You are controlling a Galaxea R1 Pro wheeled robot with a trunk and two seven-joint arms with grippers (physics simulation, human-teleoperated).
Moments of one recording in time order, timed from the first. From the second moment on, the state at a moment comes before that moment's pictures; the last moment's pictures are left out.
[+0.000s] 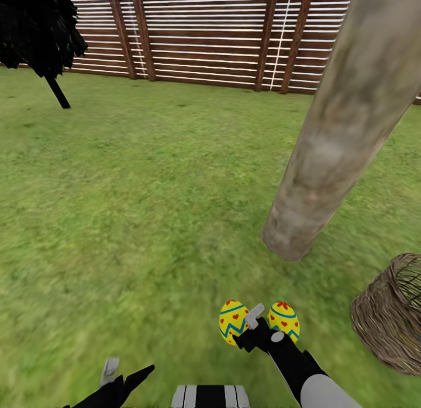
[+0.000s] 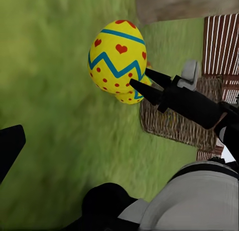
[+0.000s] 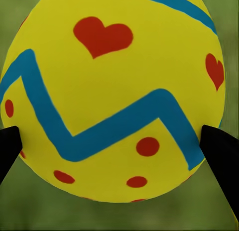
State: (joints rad) left arm -0.13 0.17 0.13 -0.83 0.53 0.50 -1.04; right arm -0.59 0.10 -0.04 -0.43 0.54 0.04 0.30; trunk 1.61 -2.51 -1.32
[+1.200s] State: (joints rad) left arm -0.13 0.17 0.13 -0.83 0.53 0.50 -1.05; right arm -0.59 0.10 -0.04 -0.43 0.54 0.04 0.30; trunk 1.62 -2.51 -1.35
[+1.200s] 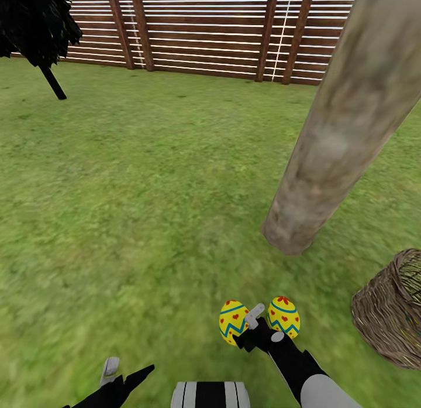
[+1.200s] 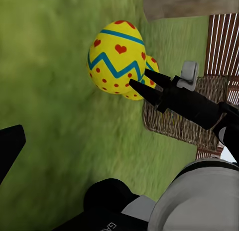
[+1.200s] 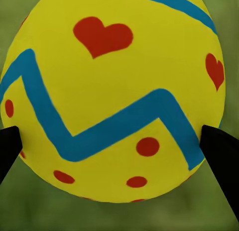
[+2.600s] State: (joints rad) left arm -0.13 0.17 0.13 -0.83 0.53 0.50 -1.05; right arm -0.59 0.10 -0.04 -0.47 0.54 0.04 0.34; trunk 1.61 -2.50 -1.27
